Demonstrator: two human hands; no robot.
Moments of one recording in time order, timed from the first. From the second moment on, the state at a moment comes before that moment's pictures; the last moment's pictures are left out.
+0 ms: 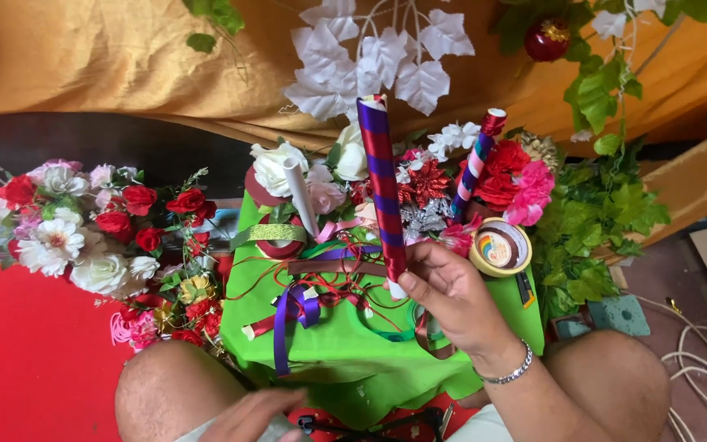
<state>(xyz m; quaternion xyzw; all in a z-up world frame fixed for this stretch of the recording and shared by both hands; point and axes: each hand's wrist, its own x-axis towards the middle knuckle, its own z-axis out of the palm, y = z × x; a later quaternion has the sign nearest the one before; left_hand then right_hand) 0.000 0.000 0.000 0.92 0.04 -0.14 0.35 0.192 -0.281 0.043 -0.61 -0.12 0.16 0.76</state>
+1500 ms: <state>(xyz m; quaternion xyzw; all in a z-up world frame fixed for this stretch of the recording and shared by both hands) 0.145 -0.084 0.010 0.59 -0.06 0.09 0.80 0.177 -0.263 0.031 -0.66 -0.10 0.23 0.71</state>
